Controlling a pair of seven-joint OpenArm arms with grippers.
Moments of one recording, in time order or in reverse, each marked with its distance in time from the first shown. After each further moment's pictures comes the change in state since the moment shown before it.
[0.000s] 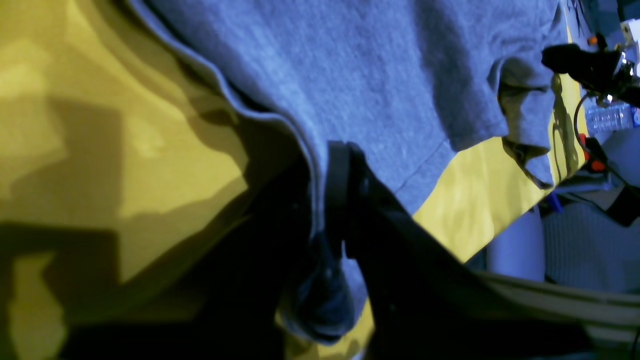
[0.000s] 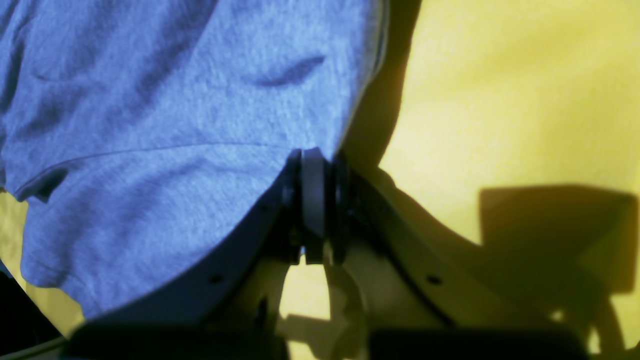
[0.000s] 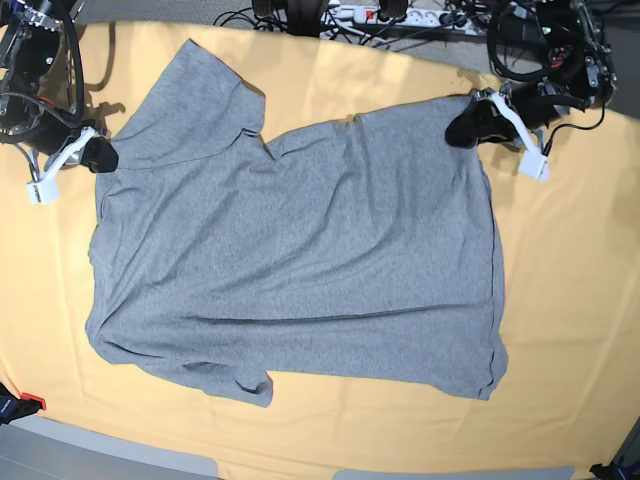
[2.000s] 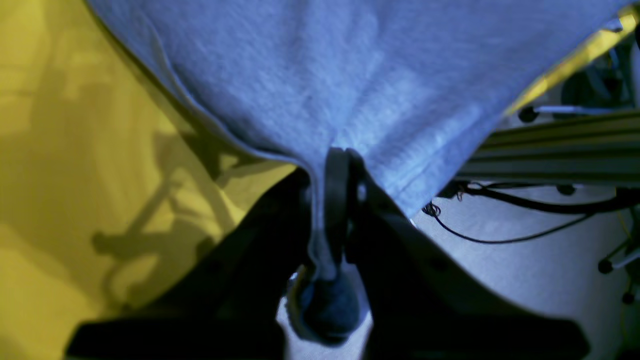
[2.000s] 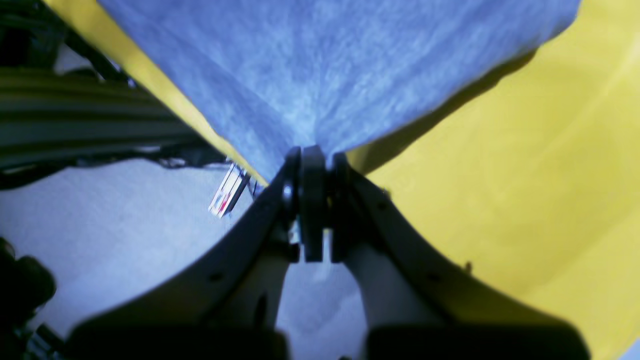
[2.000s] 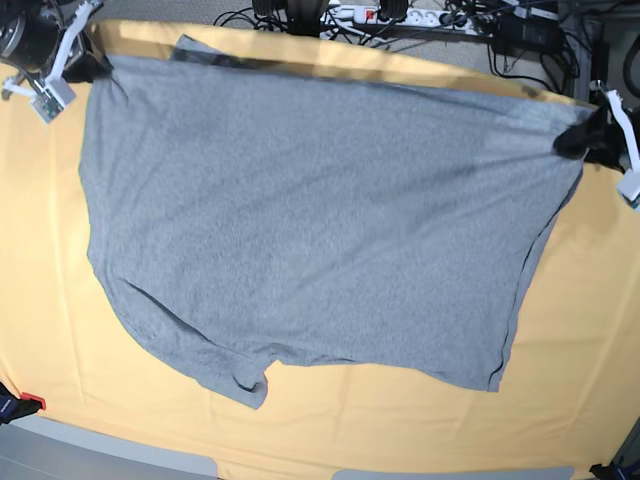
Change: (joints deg) left arm 10.0 -32.7 -9.9 13.4 -20.0 -4.9 7.1; right arm -33.9 8.3 6.6 43.7 11.6 0.0 -10.5
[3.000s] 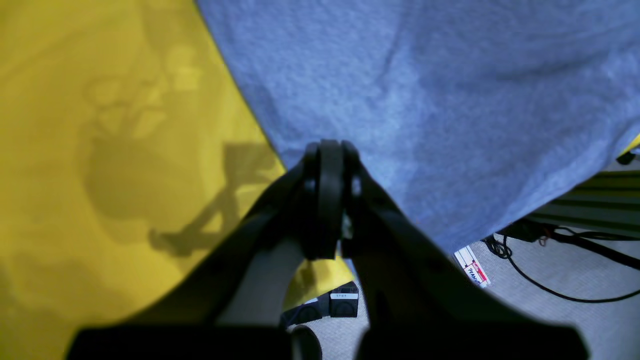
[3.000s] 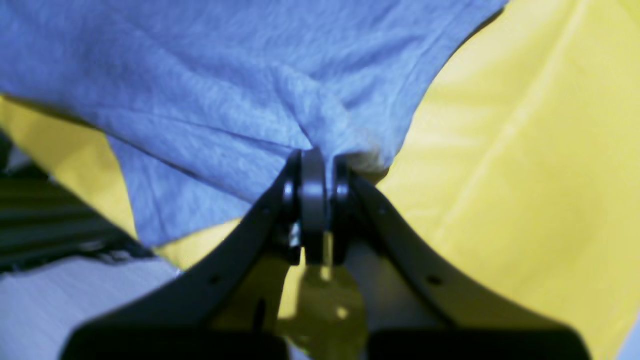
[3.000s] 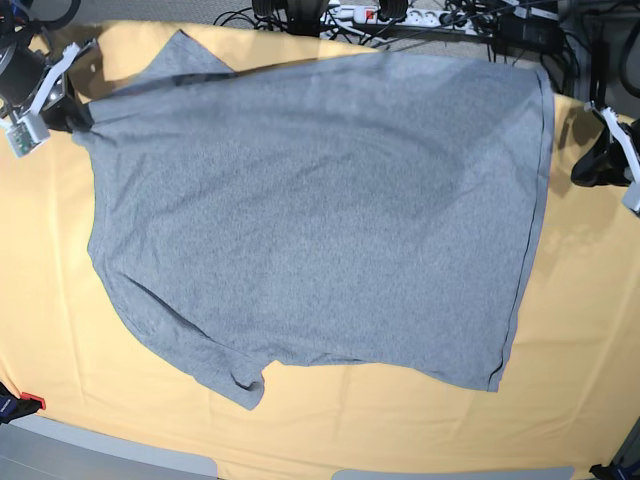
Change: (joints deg) left arm -0.7 2.4 0.0 0.0 18.1 0.0 -15.9; right arm 7.0 -0.4 0.0 -8.7 -10.0 0.3 19.4
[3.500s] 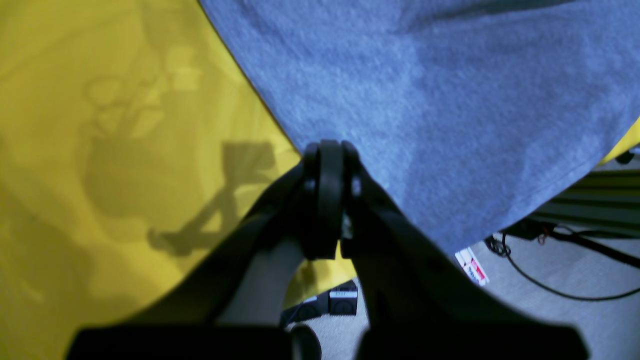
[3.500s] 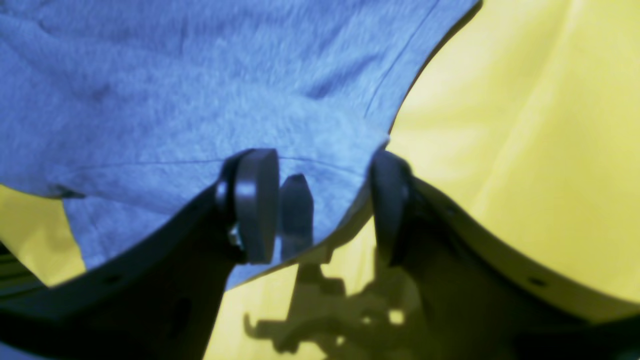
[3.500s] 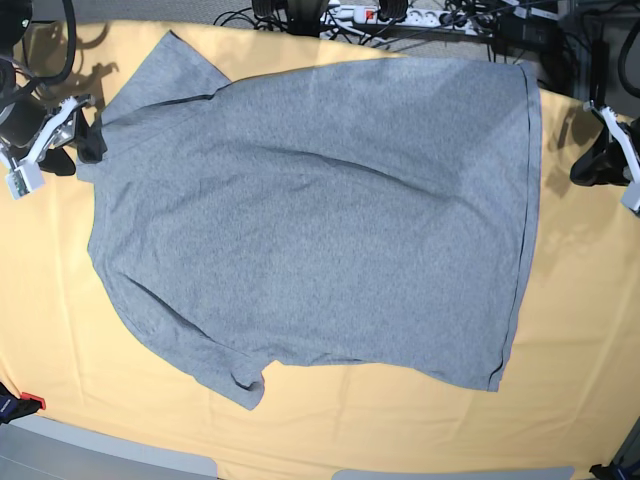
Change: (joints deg) left arm 0.0 0.1 0.0 0.0 0.0 0.0 0.5; right arm 14.4 0.1 -6.2 -14.2 -0.7 -0.1 -4.3
